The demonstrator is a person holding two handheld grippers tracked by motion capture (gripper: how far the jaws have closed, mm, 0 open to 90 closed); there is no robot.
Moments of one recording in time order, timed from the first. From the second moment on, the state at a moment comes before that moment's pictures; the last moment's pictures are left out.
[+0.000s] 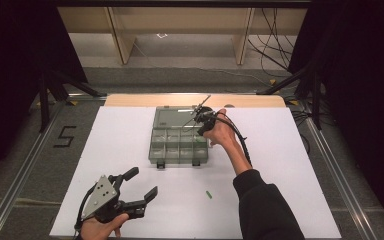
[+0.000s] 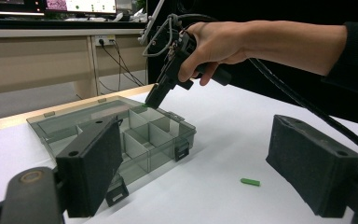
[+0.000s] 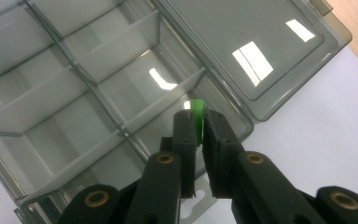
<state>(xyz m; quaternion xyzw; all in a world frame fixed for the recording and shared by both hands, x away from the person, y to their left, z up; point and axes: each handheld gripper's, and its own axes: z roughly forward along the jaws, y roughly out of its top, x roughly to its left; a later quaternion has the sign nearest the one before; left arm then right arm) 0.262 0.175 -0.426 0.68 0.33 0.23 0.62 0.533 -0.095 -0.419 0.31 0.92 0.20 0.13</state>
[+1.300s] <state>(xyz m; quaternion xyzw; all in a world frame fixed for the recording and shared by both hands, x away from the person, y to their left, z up) 0.262 0.174 -0.427 0.68 0.33 0.23 0.62 0.453 -0.126 -0.384 0.30 0.91 0.26 0.13</state>
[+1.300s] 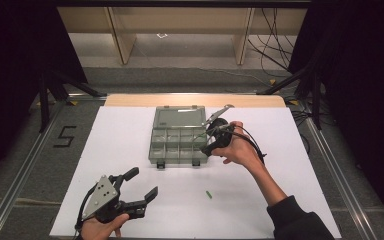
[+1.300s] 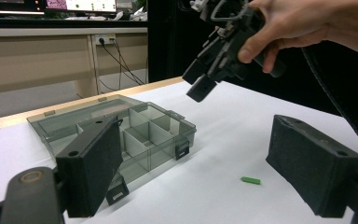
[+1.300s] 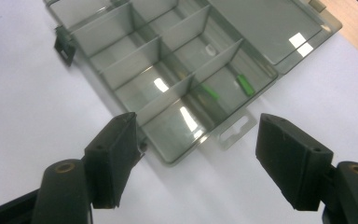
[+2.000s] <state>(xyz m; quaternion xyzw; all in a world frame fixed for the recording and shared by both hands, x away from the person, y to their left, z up) 0.262 0.174 -0.427 0.68 0.33 0.23 0.62 0.413 -0.142 -0.399 0.28 0.91 0.26 0.12</state>
